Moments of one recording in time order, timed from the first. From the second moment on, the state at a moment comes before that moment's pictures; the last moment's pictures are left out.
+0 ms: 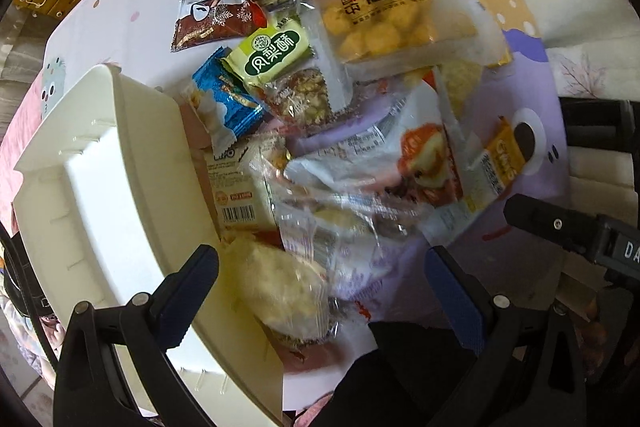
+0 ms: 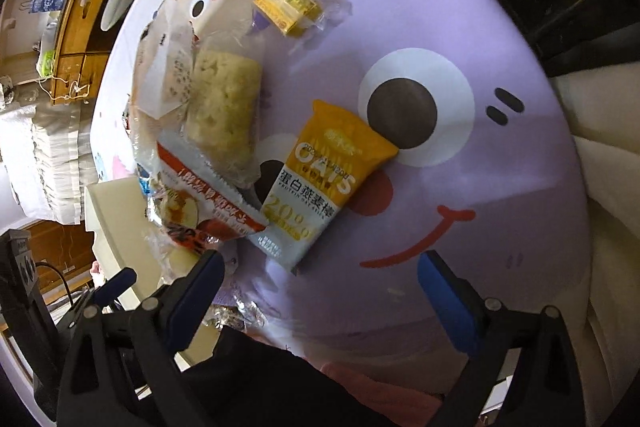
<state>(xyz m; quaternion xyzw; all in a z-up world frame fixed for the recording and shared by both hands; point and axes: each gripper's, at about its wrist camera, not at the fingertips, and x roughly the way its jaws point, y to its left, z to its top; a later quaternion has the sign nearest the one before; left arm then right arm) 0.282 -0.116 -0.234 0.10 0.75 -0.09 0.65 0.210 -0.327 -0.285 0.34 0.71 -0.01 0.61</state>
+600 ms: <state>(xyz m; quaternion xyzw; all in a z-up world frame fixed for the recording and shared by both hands) 0.290 -0.118 -0.267 0.07 0.78 -0.09 0.62 0.252 -0.335 -0.306 0.34 0.73 -0.05 0.60</state>
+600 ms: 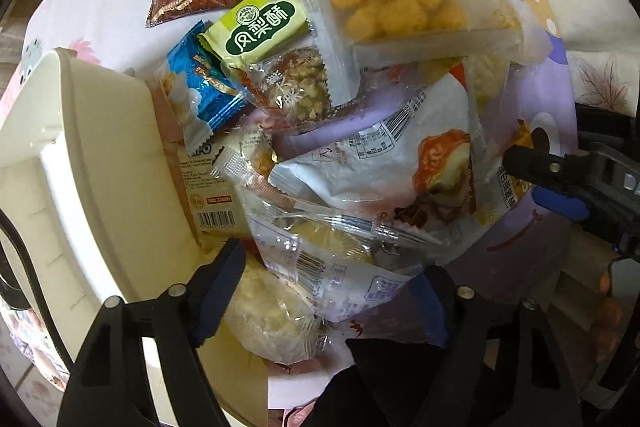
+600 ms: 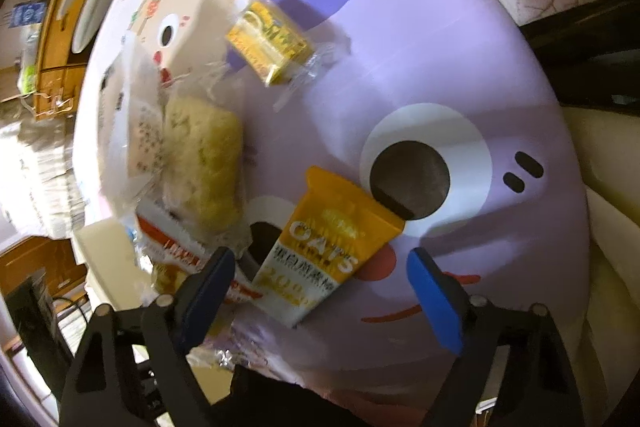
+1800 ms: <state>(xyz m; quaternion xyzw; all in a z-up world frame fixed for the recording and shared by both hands) 0.276 -0.089 -0.206 0.02 0.72 -0.11 0.69 0.216 -0.316 -0.273 0.33 0.70 -0.10 0.62</state>
